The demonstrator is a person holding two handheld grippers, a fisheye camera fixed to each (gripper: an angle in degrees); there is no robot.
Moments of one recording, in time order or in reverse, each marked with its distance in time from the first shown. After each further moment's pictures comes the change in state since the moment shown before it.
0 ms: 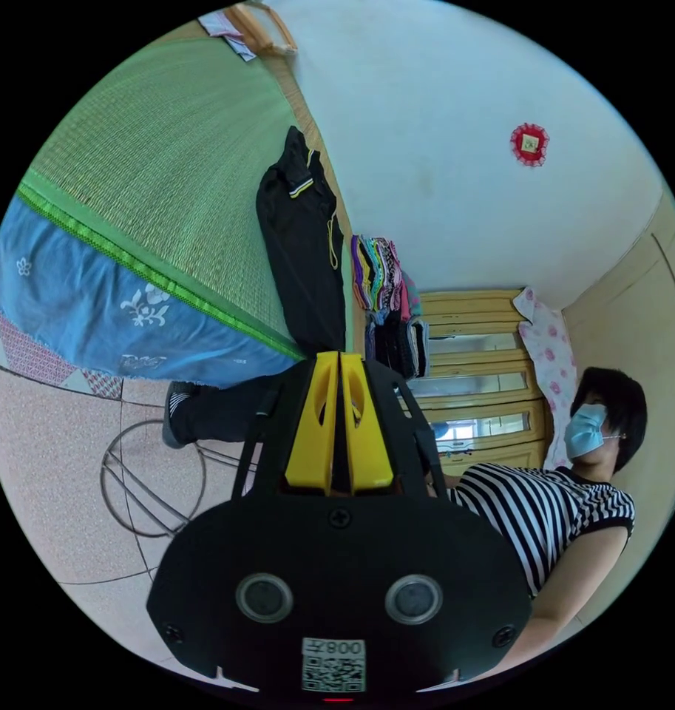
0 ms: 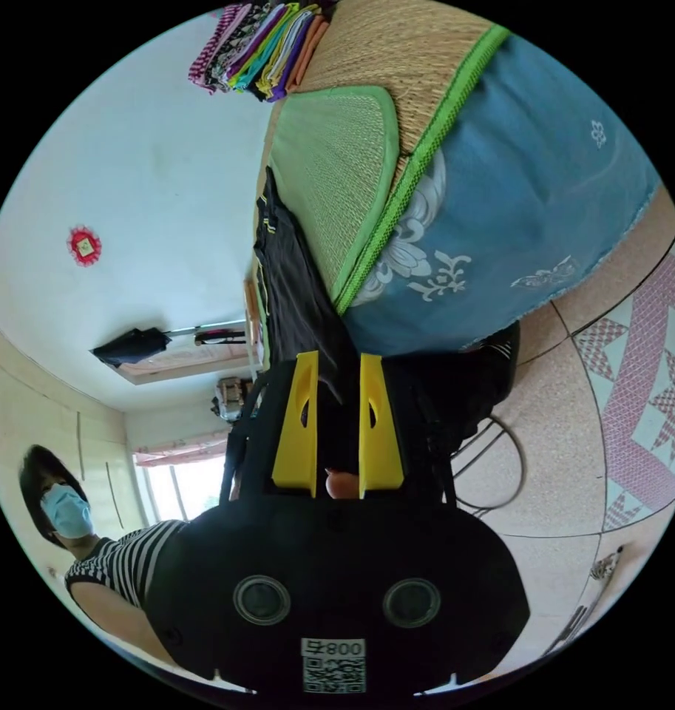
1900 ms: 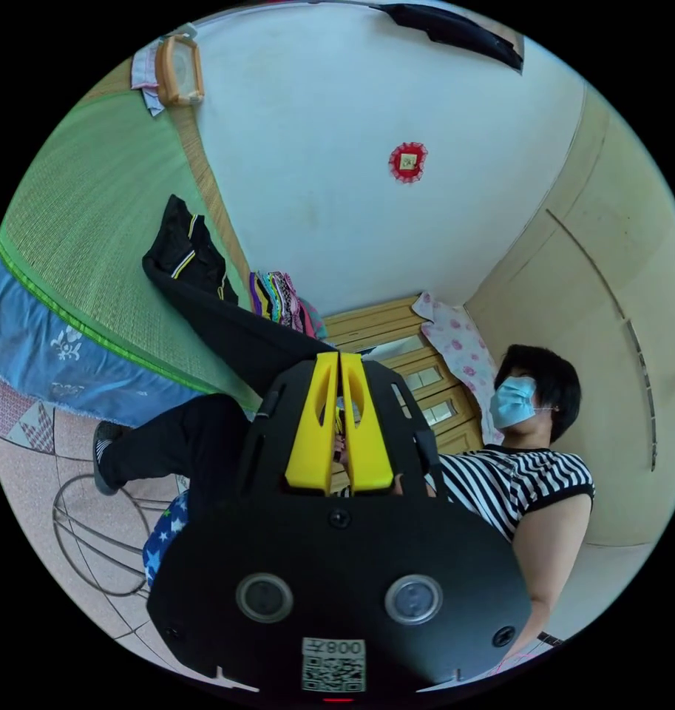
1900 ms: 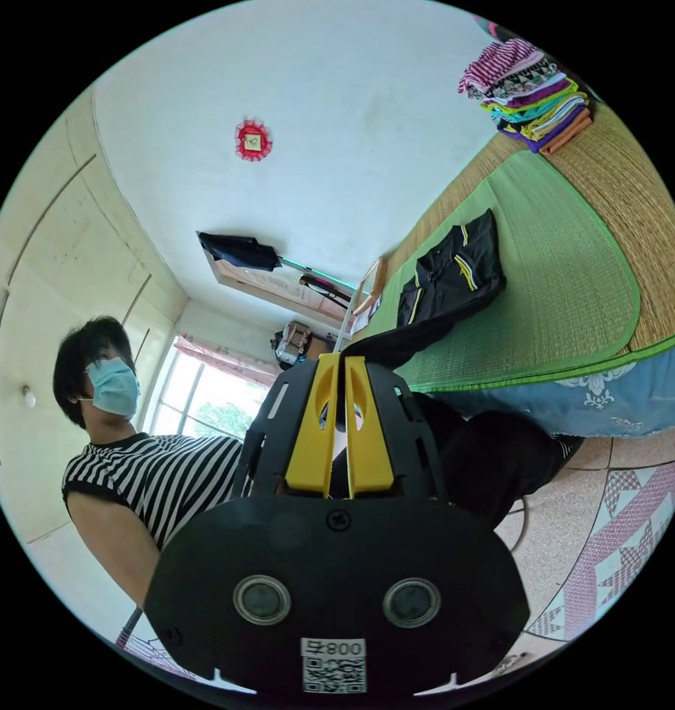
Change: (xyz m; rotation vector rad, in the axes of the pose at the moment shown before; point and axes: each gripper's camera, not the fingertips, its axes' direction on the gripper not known) left arm 0.150 0.105 -0.114 0.161 0.355 0.206; right arm -0.189 0.028 -0.147 -0.060 -0.212 -0.556
